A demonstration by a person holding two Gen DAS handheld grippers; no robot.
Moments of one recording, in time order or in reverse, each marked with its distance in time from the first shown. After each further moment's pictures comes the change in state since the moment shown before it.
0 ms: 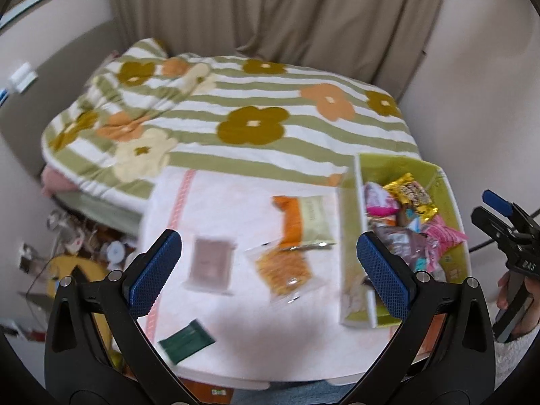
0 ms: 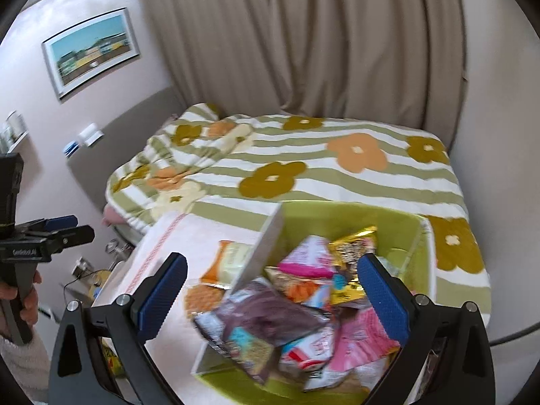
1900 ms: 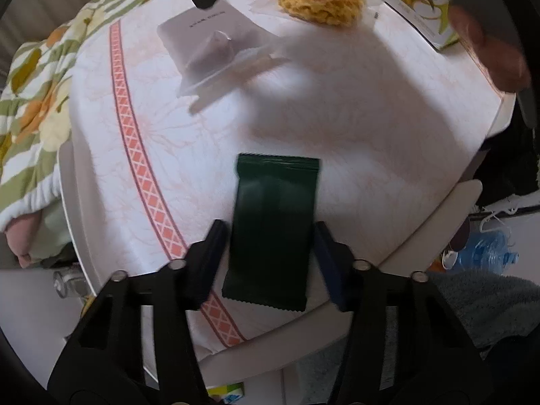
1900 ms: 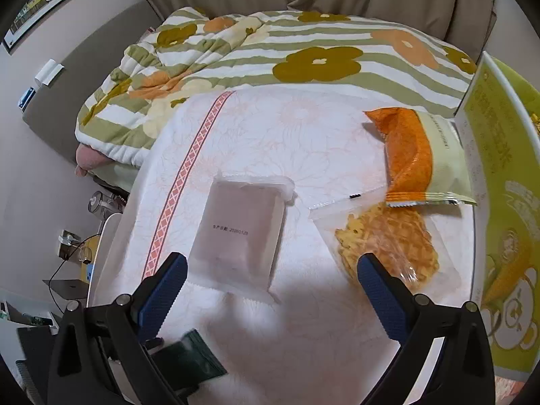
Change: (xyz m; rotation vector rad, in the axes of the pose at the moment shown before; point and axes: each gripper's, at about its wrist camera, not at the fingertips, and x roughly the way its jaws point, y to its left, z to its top) left arm 0.160 0.130 -0.202 0.623 0.442 -0.168; right arm 0.251 0.215 -0.092 0.120 0.375 -0.106
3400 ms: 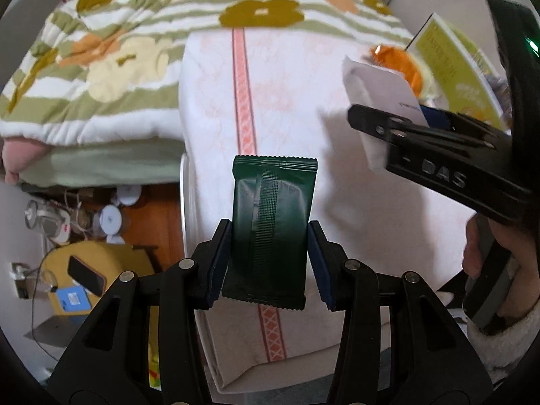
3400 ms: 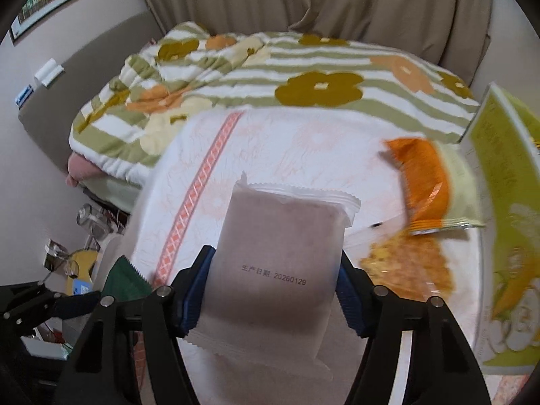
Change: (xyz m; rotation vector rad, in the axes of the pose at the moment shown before) left arm -0.058 0.100 0.024 -0.411 -0.160 -0.050; right arm -0.005 0.029 0.003 -0.019 -0.130 -0.067
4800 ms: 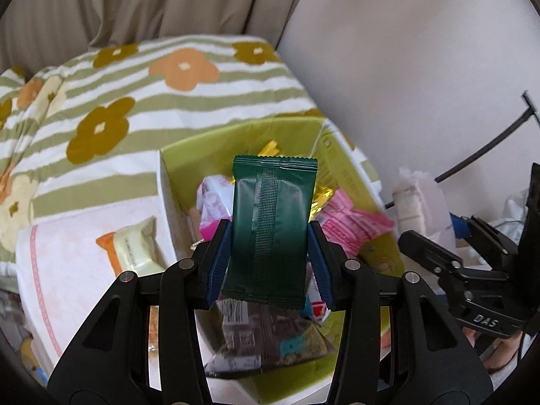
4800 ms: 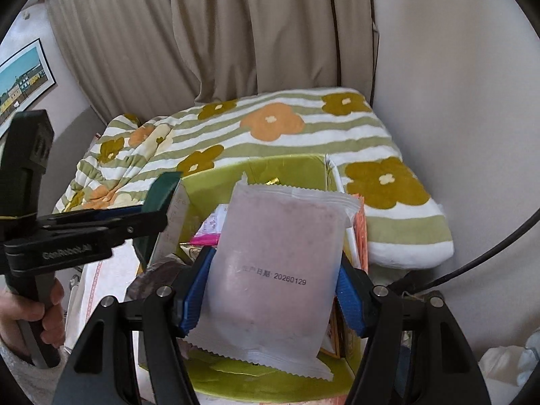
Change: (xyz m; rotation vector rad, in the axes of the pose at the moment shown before) left arm -0.006 -0.380 0.210 0.191 -0.129 -0.204; right arm -0.207 -0.359 0.011 0.223 -0.166 -0.053
